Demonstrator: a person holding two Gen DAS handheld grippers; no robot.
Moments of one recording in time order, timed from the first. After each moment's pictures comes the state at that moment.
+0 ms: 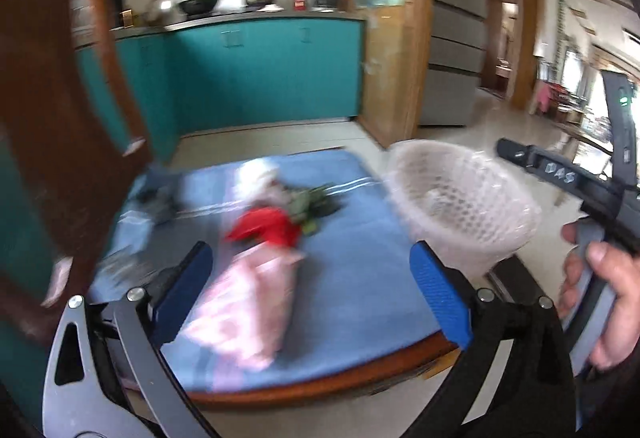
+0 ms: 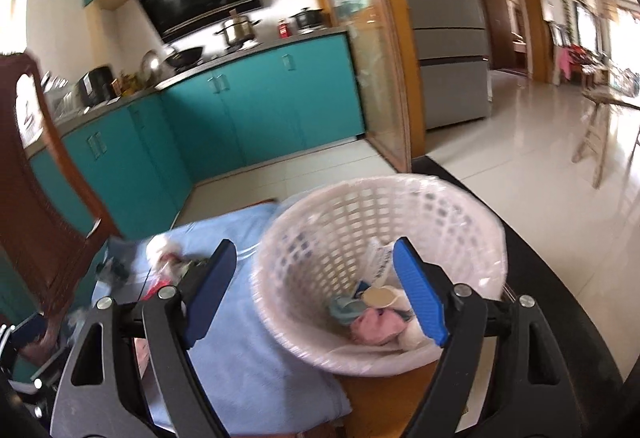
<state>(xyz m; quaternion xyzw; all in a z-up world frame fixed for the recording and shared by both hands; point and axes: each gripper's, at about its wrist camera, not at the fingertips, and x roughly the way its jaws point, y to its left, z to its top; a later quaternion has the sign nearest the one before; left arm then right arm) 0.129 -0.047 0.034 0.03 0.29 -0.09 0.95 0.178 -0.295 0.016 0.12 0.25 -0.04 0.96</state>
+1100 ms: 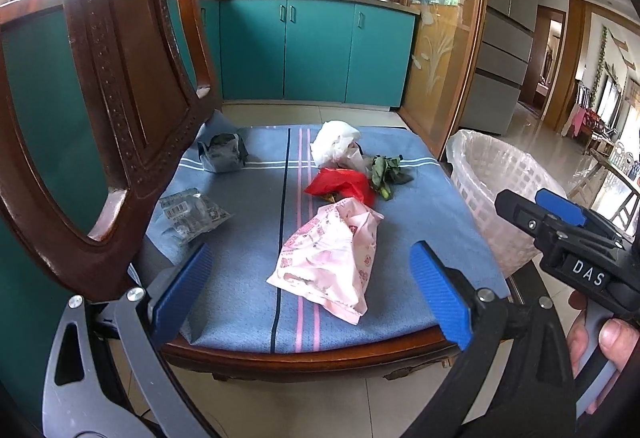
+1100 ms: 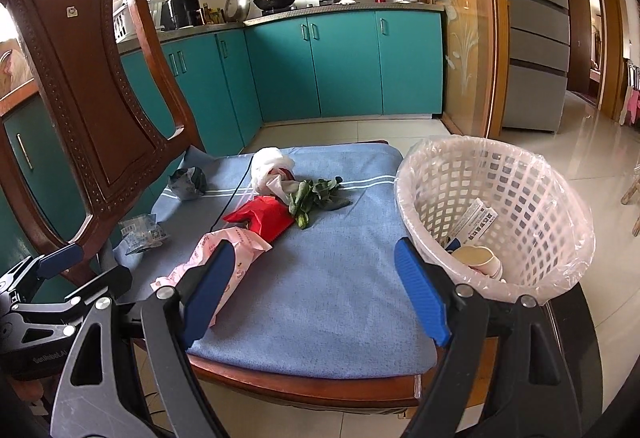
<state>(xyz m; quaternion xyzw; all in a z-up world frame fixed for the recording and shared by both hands) 0.122 0.017 0.013 -0.02 0.32 -0.04 0.95 0.159 -0.183 -0.007 0.04 0.30 0.08 0.95</state>
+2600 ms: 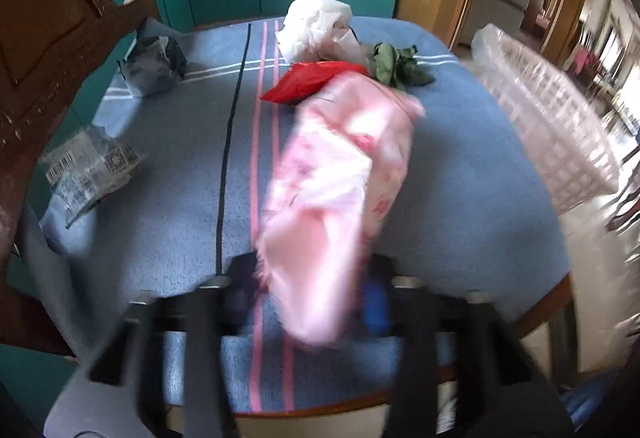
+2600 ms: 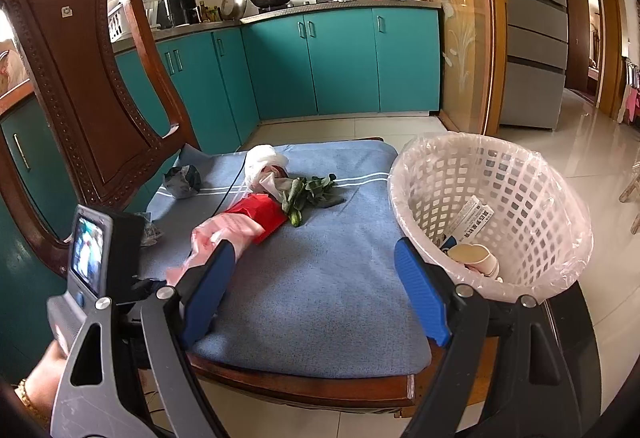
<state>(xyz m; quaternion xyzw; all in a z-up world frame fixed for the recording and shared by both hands) 0.207 -0.011 -0.080 0.00 0.47 -0.07 0.88 0.159 -0.187 -0.010 0.04 0.30 0.07 0.95</state>
